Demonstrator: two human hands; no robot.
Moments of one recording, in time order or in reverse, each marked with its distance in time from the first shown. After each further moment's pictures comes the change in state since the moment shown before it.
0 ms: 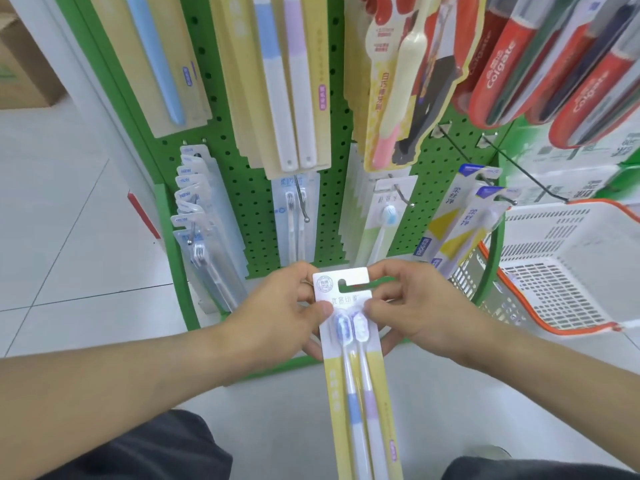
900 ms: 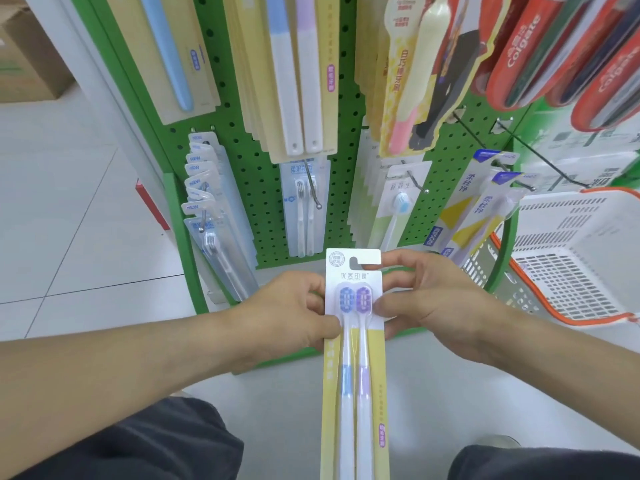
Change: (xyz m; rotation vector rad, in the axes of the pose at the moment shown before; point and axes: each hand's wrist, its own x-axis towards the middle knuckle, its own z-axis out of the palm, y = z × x) left_hand -0.002 -0.005 -0.006 0.021 -0.162 -0.143; right_hand 0.002 0.001 0.007 0.272 0.027 0.112
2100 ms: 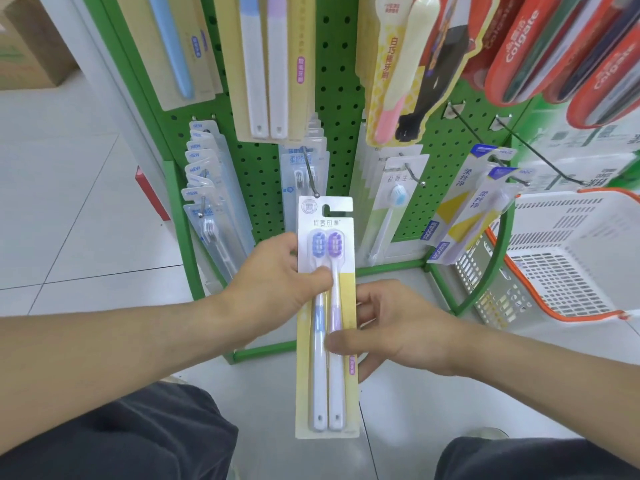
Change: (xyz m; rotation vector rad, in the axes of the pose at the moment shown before) left_hand -0.001 0.005 0.001 0.018 0.348 0.124; right_hand -0.014 0.012 0.022 -0.225 -0.338 0.049
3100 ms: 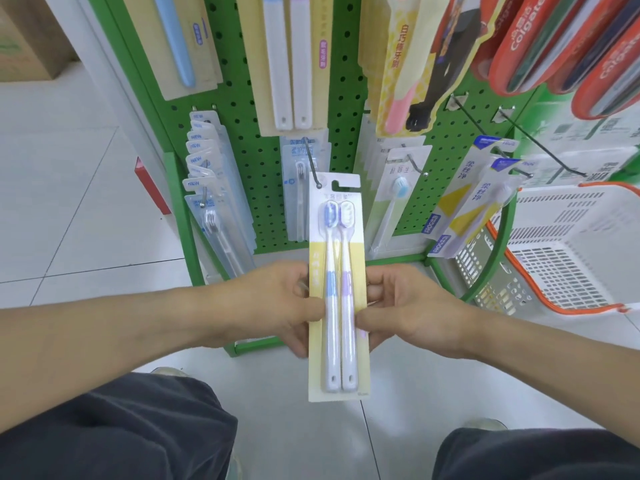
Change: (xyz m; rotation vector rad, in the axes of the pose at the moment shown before) left_hand -0.009 -0.008 -0.014 0.094 -0.483 -0.103; right_hand 0.008 0.014 -0.014 0.075 -0.008 -0.116
